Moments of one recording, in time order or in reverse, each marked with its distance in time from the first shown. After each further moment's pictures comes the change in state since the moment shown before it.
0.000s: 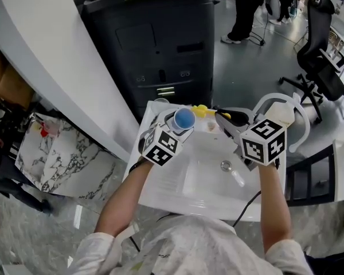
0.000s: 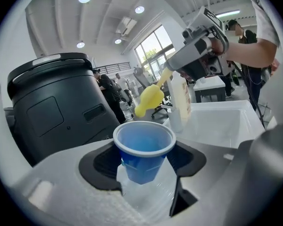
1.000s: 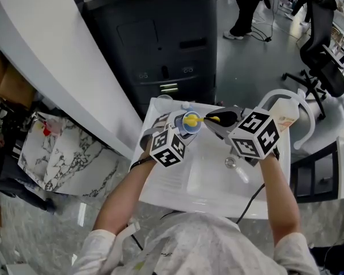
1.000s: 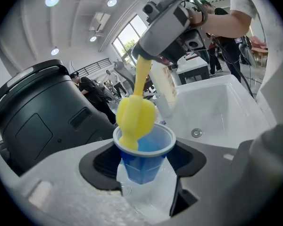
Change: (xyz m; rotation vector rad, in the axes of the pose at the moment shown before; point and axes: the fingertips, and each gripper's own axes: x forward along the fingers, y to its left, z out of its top) left arm 0.008 -0.026 -0.017 0.252 0.107 -0.090; right arm 0.030 0.043 -0.015 -0.102 0.170 0.179
